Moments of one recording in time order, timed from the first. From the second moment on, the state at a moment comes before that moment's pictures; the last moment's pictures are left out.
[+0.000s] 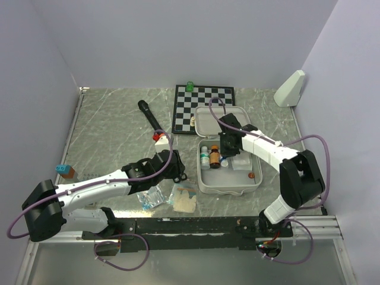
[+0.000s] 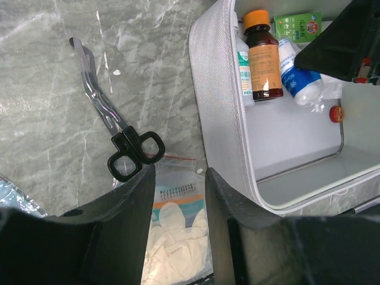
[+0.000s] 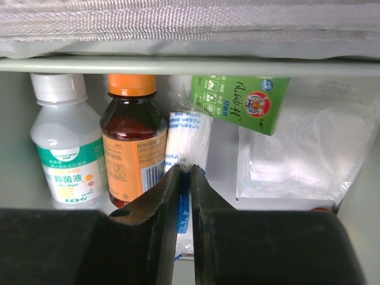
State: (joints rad) left arm -1.01 1.20 0.75 -0.23 -0.39 -0.88; right arm 0.46 1.58 1.07 -0.65 0.12 0.44
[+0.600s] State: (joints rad) left arm -1.01 1.21 0.75 -0.23 -0.39 -0.88; right arm 0.46 1.39 1.01 -0.58 0.17 0.43
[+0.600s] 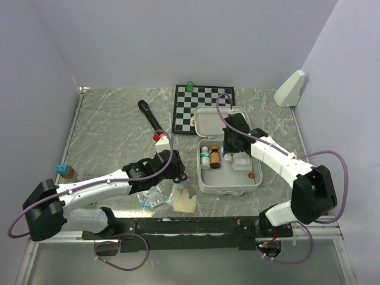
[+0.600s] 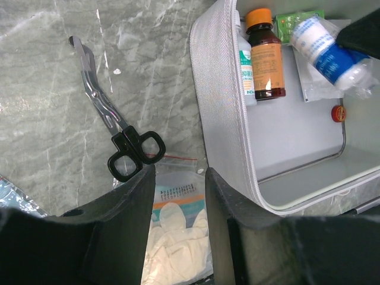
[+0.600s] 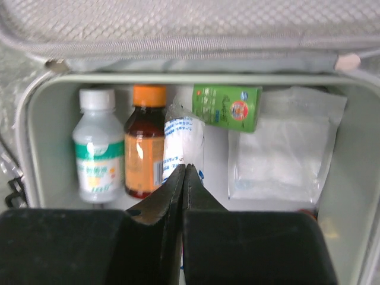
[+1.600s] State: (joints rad) left arm -1.01 1.23 0.75 -0.23 -0.39 -0.88; right arm 0.46 1.48 0.98 -0.50 0.23 0.44
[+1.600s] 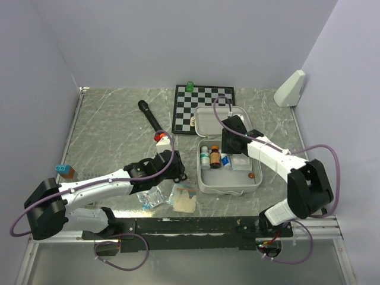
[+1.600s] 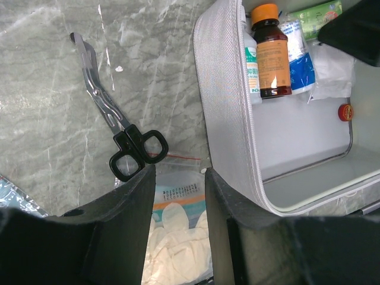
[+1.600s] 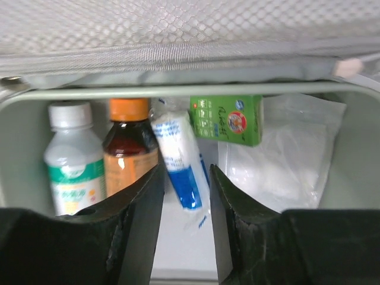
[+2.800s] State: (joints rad) left arm -1.01 1.23 0.75 -0.23 -0.39 -0.88; right arm 0.44 1.40 0.91 -0.58 0.25 0.46
